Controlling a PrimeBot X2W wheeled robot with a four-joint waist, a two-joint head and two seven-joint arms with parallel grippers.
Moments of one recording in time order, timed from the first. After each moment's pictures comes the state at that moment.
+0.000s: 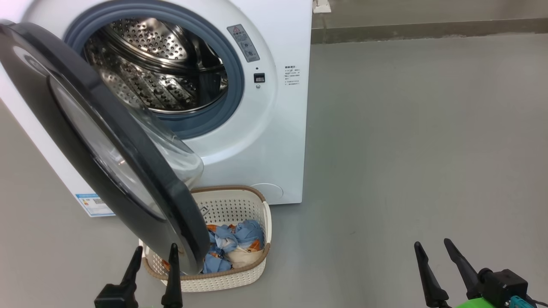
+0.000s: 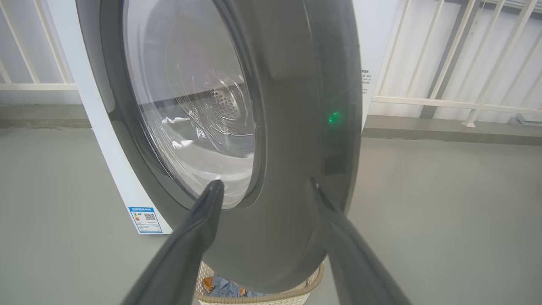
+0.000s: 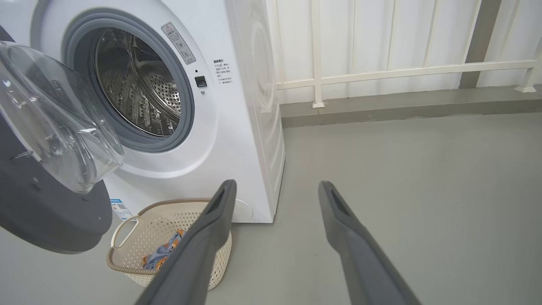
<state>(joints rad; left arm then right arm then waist) 0.02 0.04 -0.15 0.18 -0.22 0.09 -0.26 0.06 -0.10 -0.01 0.19 0.24 0.13 -0.25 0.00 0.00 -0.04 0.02</state>
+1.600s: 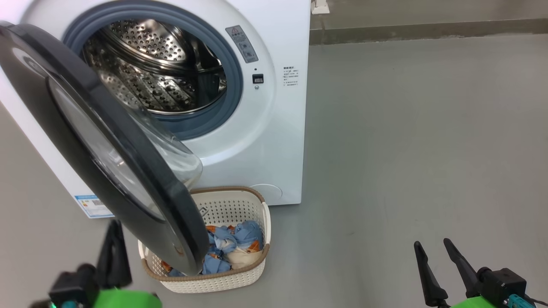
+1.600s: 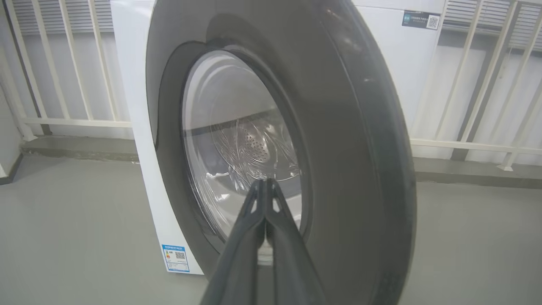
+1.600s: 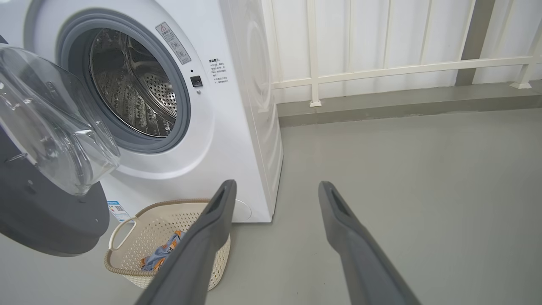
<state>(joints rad) 0.00 0.04 -0.04 0.08 -0.20 0.06 -0.26 0.05 -0.10 -0.02 0.21 0.25 0.13 -0.25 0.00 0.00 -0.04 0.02</state>
